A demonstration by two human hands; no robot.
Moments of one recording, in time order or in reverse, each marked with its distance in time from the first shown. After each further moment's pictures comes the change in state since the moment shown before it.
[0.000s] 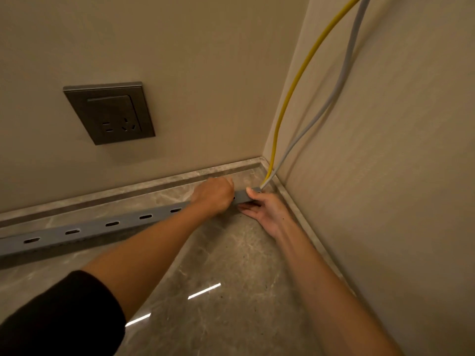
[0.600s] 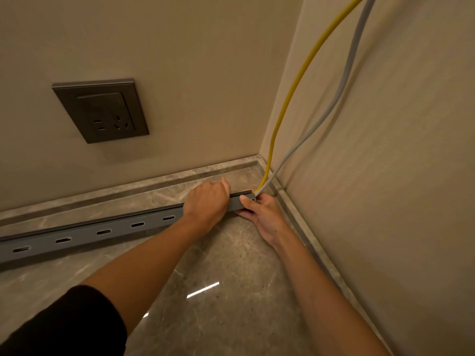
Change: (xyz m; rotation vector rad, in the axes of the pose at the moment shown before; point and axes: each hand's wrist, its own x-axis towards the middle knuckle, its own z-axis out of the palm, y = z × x) left_hand -0.007 -0.008 0.027 0.263 0.192 0.062; right_hand -0.003 0.018 -0.008 -0.069 -0.066 -0.208
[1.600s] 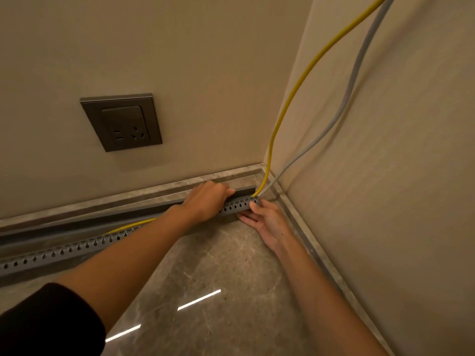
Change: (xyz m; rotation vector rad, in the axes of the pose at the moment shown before) left_hand 0.009 -0.026 -0.021 -0.286 -0.066 0.108; right_hand -0.006 -0.003 0.006 0.115 0.003 0.080
